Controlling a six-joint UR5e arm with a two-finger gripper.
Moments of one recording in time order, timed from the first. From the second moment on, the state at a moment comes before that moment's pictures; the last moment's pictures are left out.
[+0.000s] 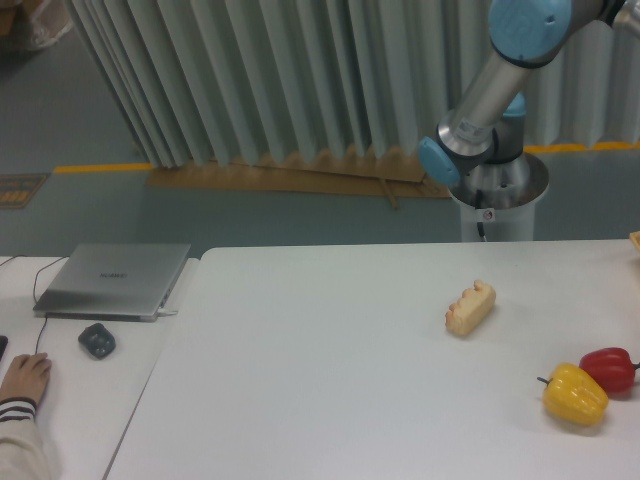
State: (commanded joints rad) arm 2.97 -2.10 -1.46 -1.04 1.43 3.67
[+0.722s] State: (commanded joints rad) arm 2.98 -2.10 -1.46 -1.04 1.41 3.69
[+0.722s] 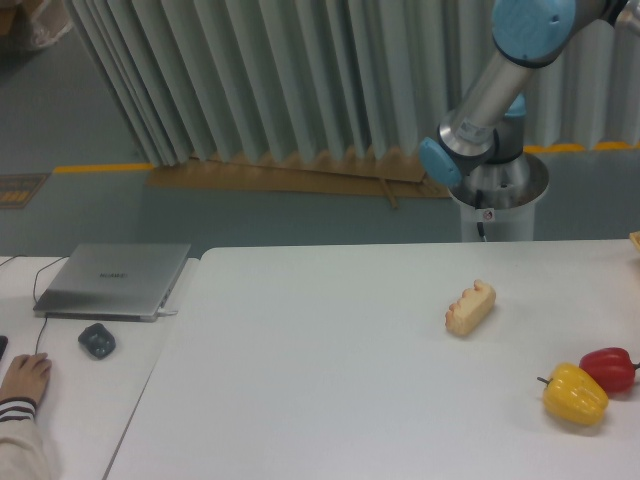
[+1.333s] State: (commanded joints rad) arm 3.00 -2.09 -1.46 -1.04 1.41 3.70
